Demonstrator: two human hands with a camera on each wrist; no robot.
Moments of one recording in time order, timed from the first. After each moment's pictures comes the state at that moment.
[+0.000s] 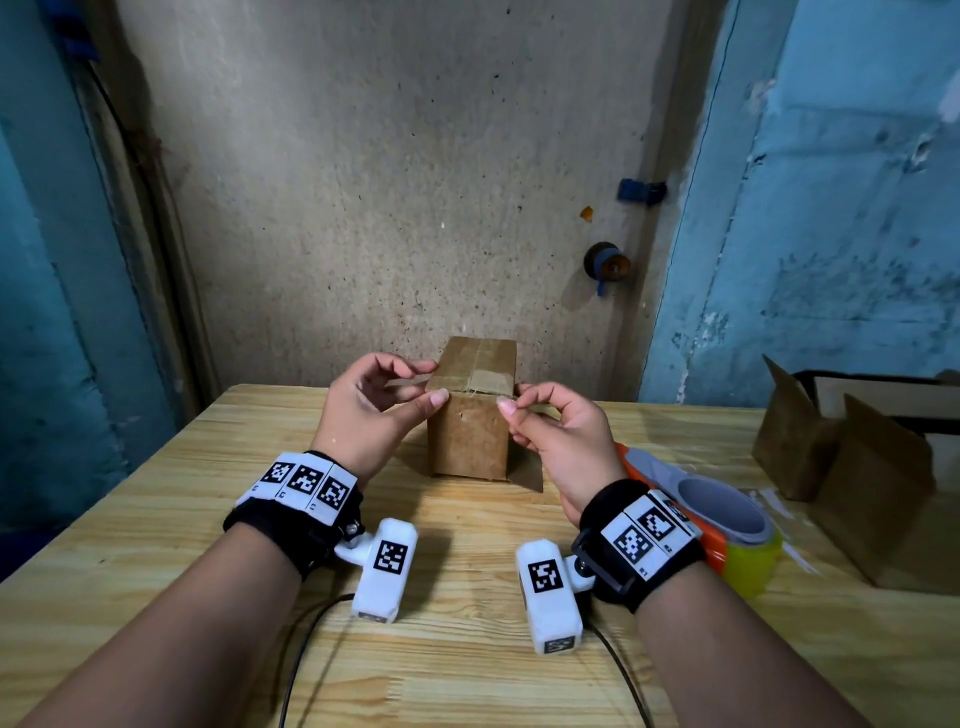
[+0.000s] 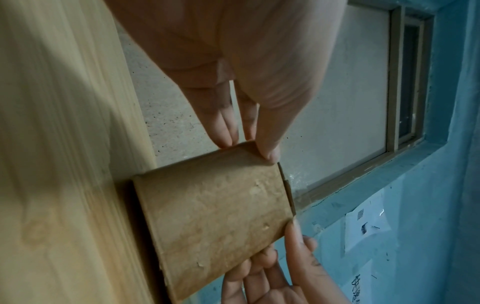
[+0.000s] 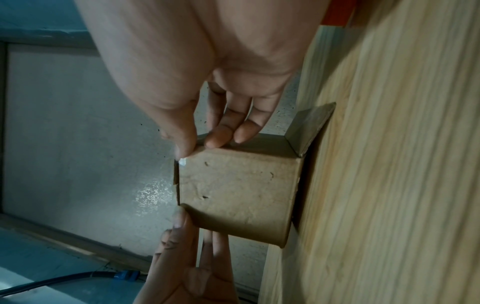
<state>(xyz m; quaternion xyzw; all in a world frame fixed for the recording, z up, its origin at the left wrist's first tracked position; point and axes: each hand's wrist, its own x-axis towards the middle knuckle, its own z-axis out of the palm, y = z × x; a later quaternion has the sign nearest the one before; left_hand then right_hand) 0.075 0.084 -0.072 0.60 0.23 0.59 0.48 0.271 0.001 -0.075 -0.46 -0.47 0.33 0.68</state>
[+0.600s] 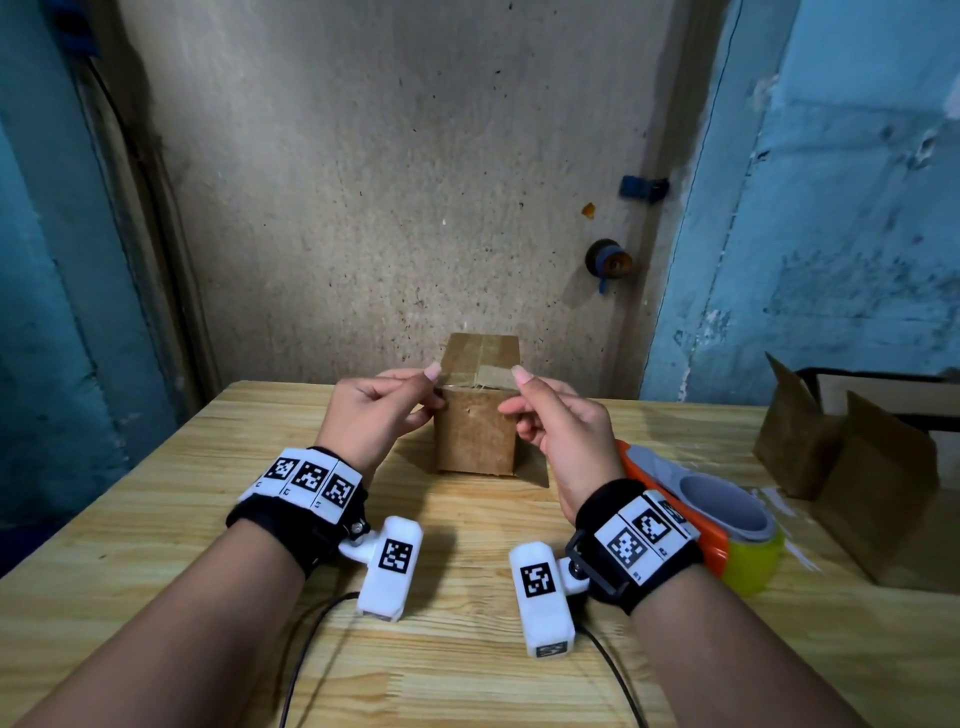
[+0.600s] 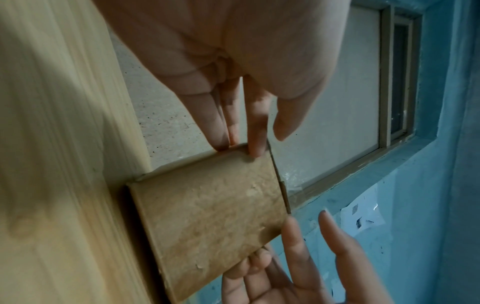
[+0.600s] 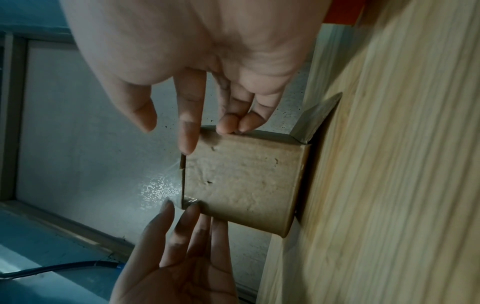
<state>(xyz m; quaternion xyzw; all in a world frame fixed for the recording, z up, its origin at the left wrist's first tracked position) 0.082 0.076 -0.066 0.56 0.29 0.57 0.53 0.266 0.003 -0.074 -0.47 -0.44 0.31 0.69</state>
